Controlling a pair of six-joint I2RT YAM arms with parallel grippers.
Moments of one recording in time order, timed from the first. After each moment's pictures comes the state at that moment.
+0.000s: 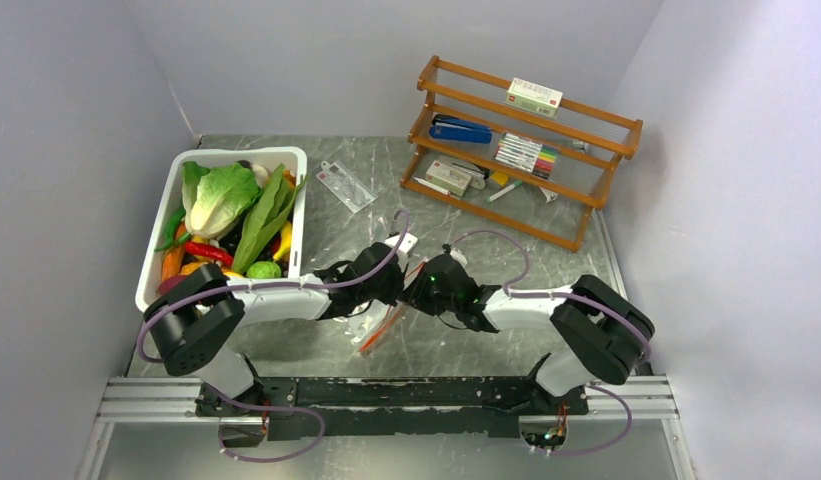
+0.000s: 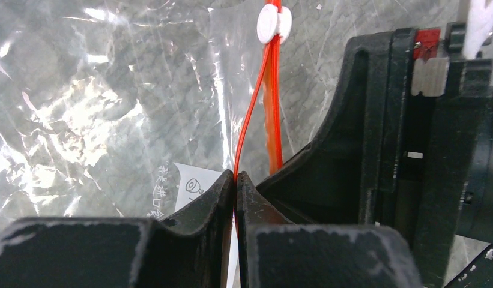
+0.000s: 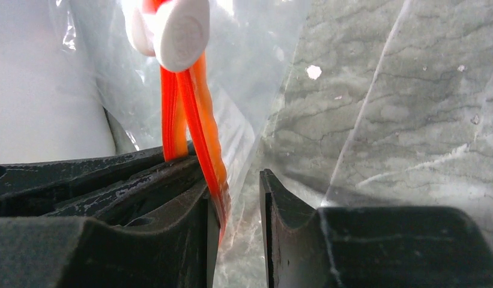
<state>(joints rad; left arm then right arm) -0.97 1.56 0.76 0.14 -0.15 -0.31 0.85 1.48 0.50 0.26 0.05 1.14</state>
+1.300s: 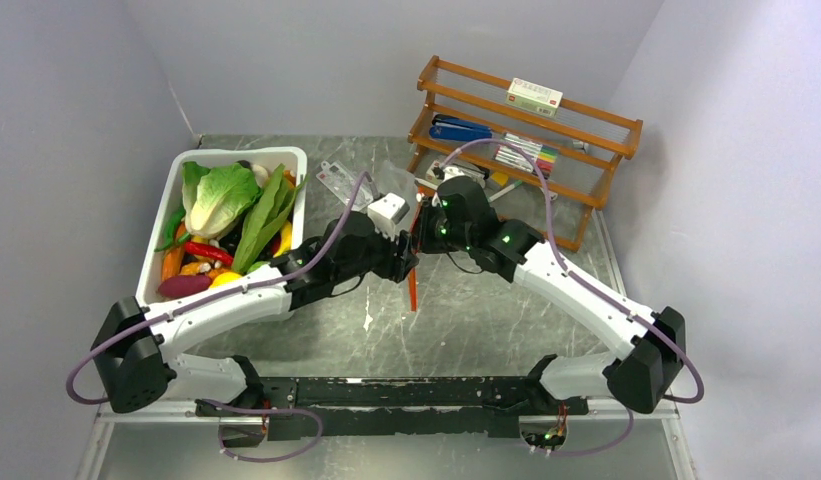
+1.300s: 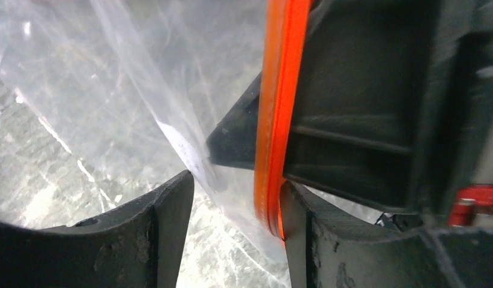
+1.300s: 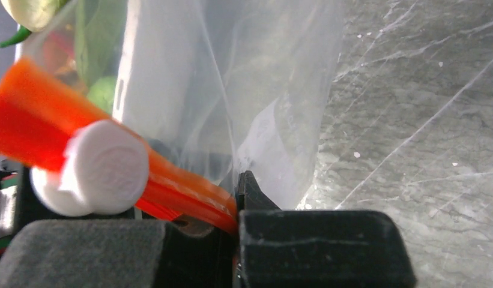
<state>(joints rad) -0.94 1.28 0.95 -0.08 -0.07 -0.31 0.77 1.29 1.16 -0.46 0.01 0.64</state>
